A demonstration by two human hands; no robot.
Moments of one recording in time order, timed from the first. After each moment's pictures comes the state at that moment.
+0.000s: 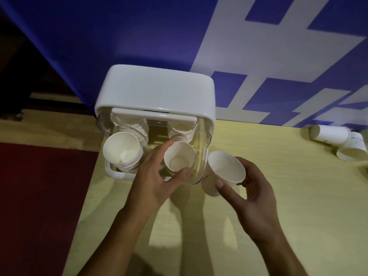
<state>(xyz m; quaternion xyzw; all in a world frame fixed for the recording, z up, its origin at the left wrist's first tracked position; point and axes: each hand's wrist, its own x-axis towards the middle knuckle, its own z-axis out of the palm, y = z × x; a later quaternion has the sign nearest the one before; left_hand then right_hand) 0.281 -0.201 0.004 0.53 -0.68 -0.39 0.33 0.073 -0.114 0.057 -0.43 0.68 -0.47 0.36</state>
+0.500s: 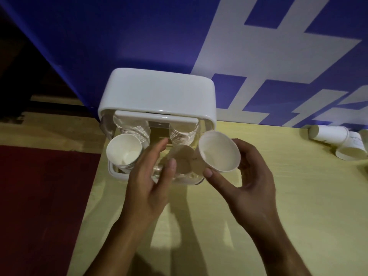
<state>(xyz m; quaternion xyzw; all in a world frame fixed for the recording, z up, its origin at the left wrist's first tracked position) 0.287 -0.185 0.032 0.52 -0.61 -0.43 0.41 0.096 -0.136 0.089 -0.48 0.64 -0.51 0.32</state>
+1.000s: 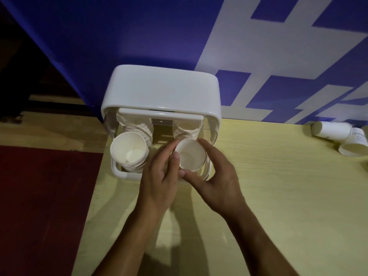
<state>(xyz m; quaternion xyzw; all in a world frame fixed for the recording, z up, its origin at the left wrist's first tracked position) 0.273 -0.195 0.022 0.54 -0.60 -0.44 0.40 0.122 -0.161 0.028 -0.57 0.65 -0.40 0.29</state>
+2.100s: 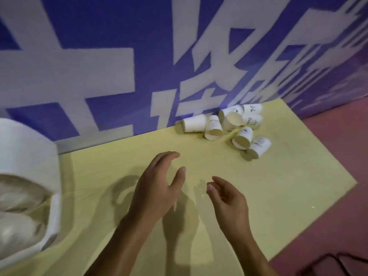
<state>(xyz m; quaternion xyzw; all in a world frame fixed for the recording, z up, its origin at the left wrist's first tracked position) -0.029 -0.152 0.035 0.36 -0.79 -0.42 0.26 -0.154 0.003 0.026 -0.18 0.84 -0.46 0.23</state>
